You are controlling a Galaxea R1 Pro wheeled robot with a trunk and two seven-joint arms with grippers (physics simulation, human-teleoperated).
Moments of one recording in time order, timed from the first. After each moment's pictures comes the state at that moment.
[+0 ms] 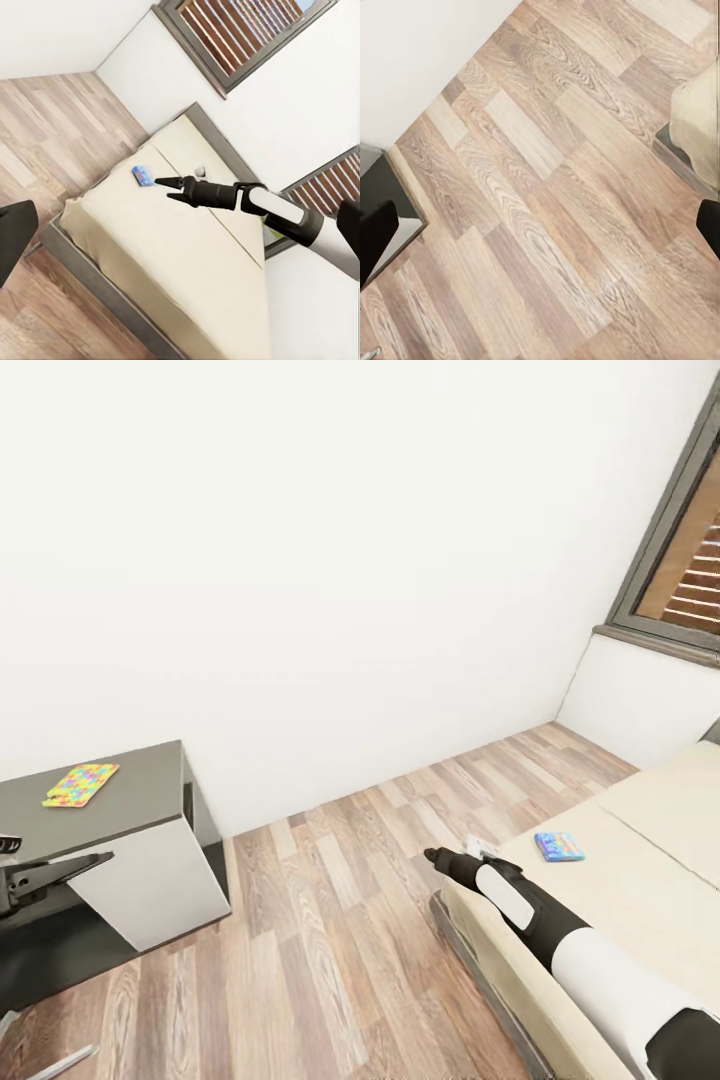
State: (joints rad) left arm -0.29 0.53 0.57 -1.43 0.31 1.02 -1.53; right arm -0.81 -0.14 0.61 -0.61 -1.11 0.30 -0.20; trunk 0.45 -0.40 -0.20
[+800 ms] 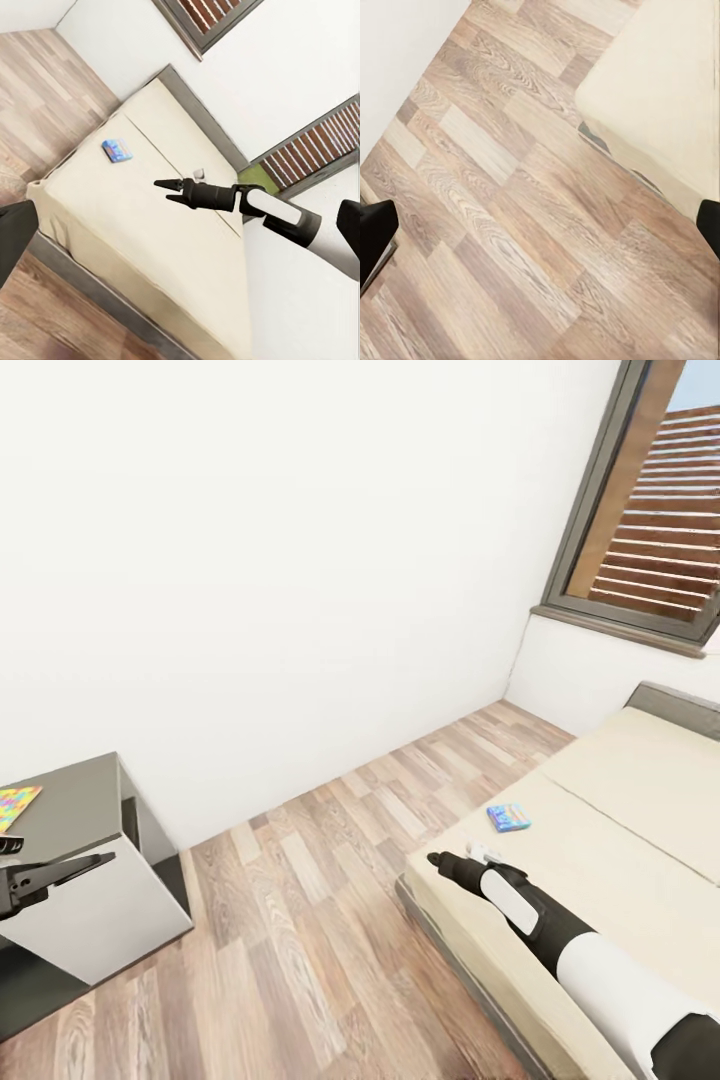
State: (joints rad) left arm -0.29 0.53 0.57 -1.43 0.31 1.02 -1.54; right arm -0.80 -0.16 0.60 -0.60 -1.11 0.29 -0.17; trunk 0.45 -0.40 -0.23
